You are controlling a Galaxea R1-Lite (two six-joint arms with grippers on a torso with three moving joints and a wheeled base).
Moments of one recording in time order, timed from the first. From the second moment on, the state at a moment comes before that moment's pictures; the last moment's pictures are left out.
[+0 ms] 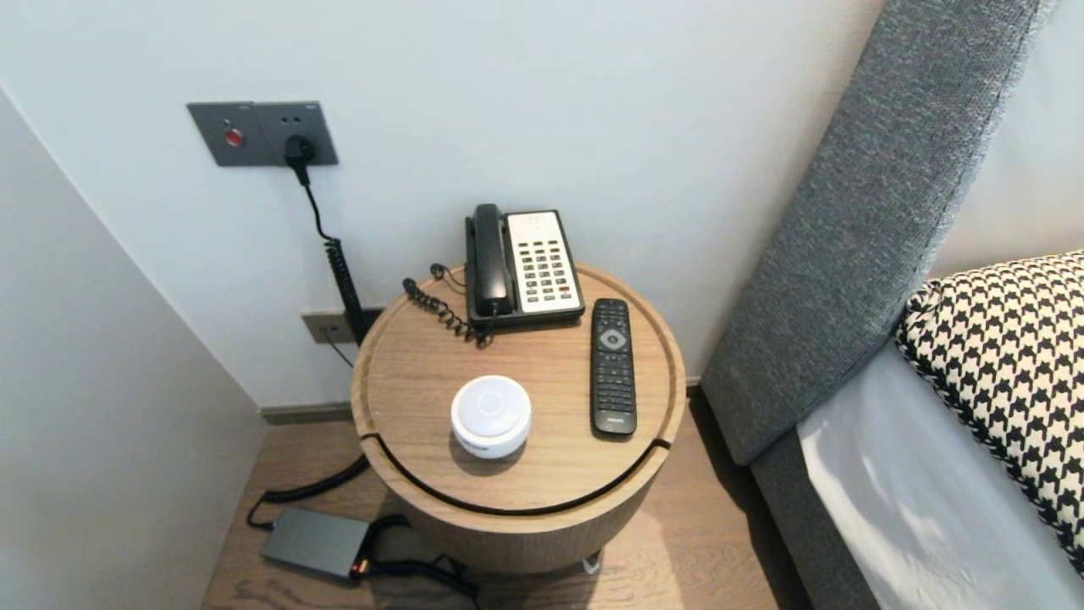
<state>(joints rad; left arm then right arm) 0.00 0.00 0.00 -0.03 0.00 0.01 0.00 0.00 0.00 -0.06 -0.02 0.01</state>
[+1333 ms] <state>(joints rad) 0.00 0.00 0.00 -0.03 0.00 0.01 0.01 0.21 -0.35 0.14 0.10 -0.02</state>
